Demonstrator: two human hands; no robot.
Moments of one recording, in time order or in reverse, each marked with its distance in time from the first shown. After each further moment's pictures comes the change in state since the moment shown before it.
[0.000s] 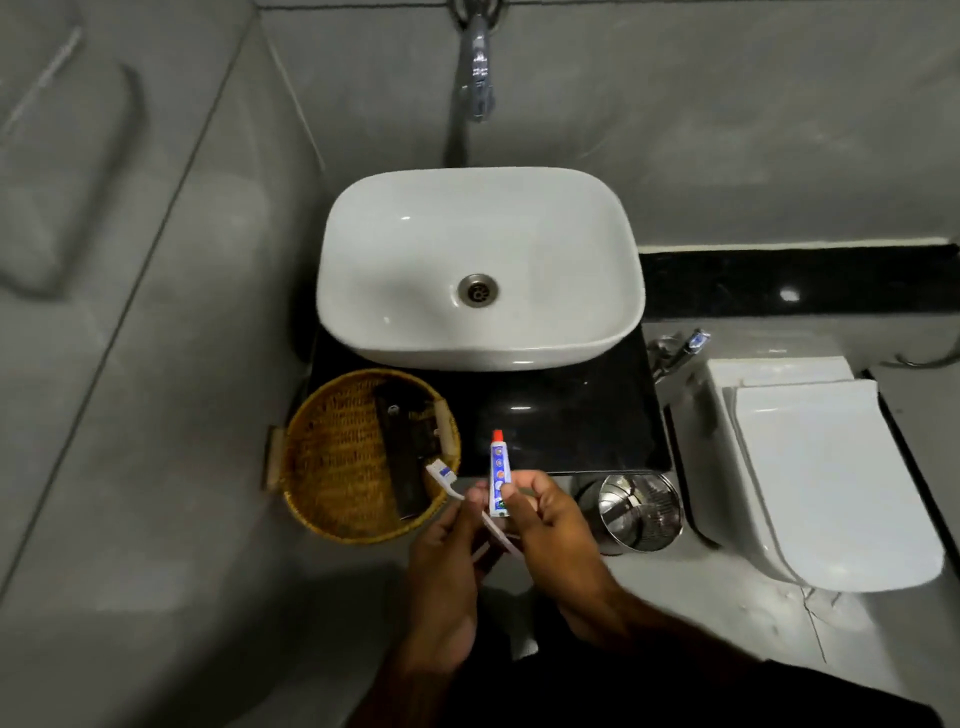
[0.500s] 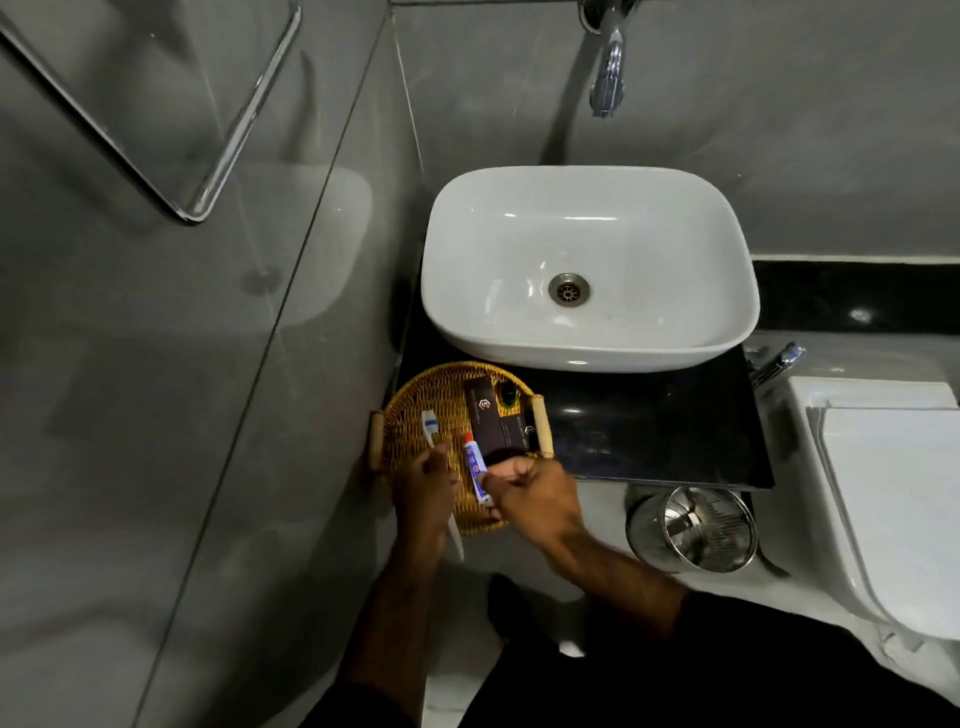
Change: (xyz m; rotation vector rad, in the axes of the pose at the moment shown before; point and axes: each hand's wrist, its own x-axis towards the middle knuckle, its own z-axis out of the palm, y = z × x) left_hand 0.099 0.060 -0.106 0.285 0.270 0.183; right_hand 0.051 0.009 0.115 -0.383 -0.043 0.016
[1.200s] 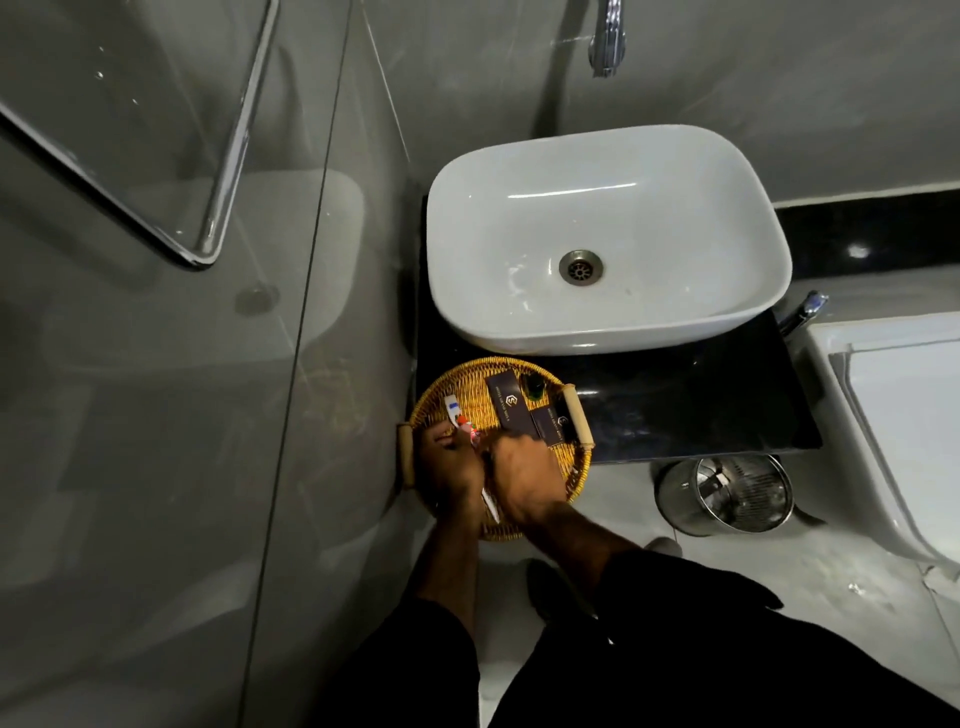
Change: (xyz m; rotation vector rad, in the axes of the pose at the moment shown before) left_hand 0.064 0.008 0.008 0.244 0.227 0.124; right_hand 0.061 -0.006 0.071 -0.815 0.071 -0.313
